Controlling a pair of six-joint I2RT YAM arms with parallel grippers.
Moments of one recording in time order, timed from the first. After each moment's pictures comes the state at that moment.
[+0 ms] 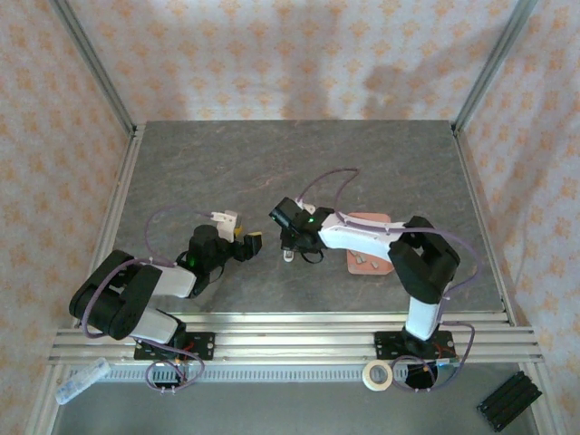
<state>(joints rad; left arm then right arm) -0.36 1.44 0.23 0.79 0.20 -0.25 0.90 1.81 1.21 -0.57 0.13 0.98</state>
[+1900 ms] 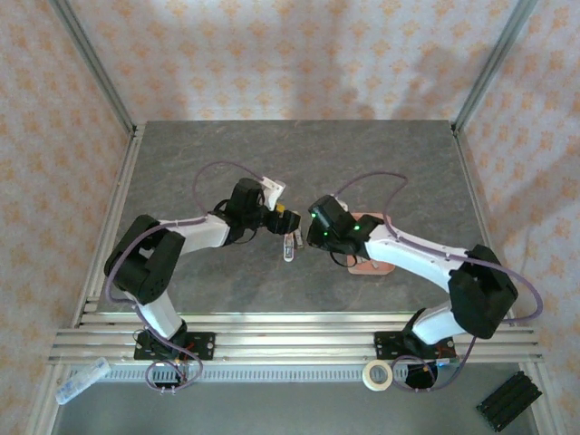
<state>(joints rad) -0.47 1.72 0.87 0.20 0.43 -0.16 0.79 1.43 0.93 -0.49 0.09 0.95</state>
